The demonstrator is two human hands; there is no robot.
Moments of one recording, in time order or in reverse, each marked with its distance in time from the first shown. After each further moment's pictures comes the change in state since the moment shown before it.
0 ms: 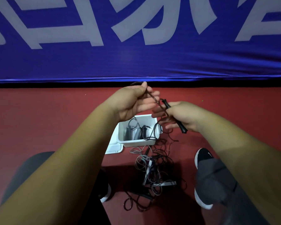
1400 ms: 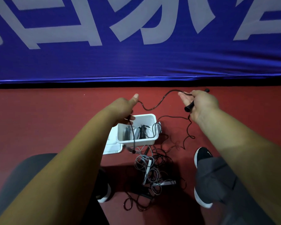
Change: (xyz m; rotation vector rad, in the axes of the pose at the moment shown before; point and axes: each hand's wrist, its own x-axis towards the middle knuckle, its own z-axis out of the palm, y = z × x) left_hand 0.013 -0.024 -0.040 0.658 0.335 -0.131; right_hand 0.023 0.003 -0.041 1.103 0.612 -0.122
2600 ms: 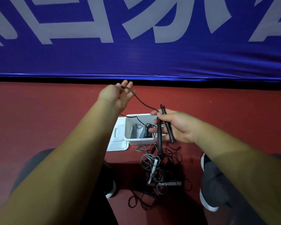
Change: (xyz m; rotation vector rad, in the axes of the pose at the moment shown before) left_hand 0.003 0.015 -0.043 -1.249 0.200 -0.012; right_hand -0.050 0.074 0.004 -0.713 -0.717 0.406
